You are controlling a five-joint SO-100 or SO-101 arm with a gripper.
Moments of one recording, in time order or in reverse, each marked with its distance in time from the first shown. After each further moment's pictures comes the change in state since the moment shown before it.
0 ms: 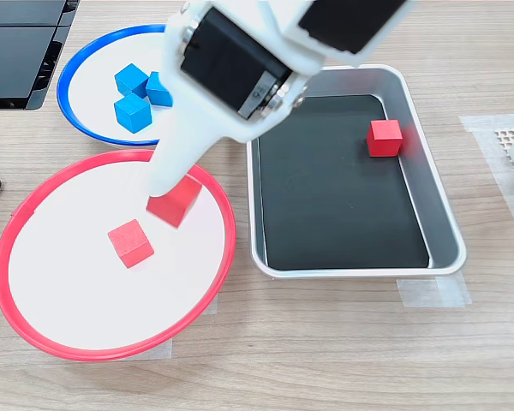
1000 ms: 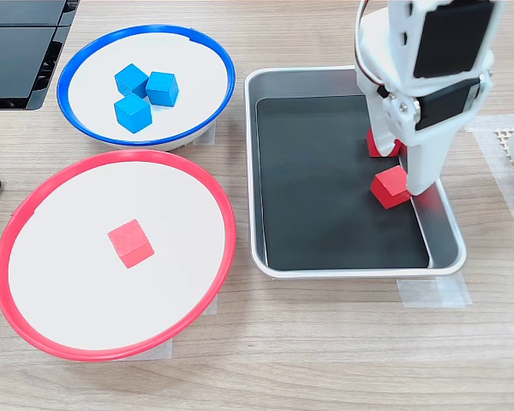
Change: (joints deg) arm 10.4 11.9 31.5 21.5 -54.1
